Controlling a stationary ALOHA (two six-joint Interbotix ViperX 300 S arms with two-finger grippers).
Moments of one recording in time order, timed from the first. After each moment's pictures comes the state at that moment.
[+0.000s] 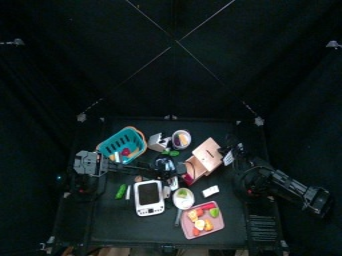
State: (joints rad) left arm 0.04 0.32 0.29 0.50 0.12 -0.63; right arm -0.91 -0.83 1.19 0.14 0.35 0.05
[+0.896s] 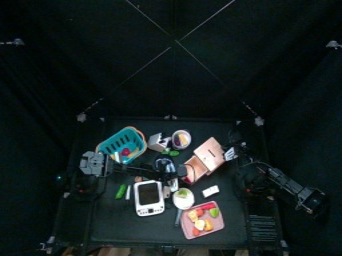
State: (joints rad) left arm 0.05 0.40 0.28 0.49 0.11 -0.62; right arm -1.02 -0.77 1.18 0.15 0.37 0.04
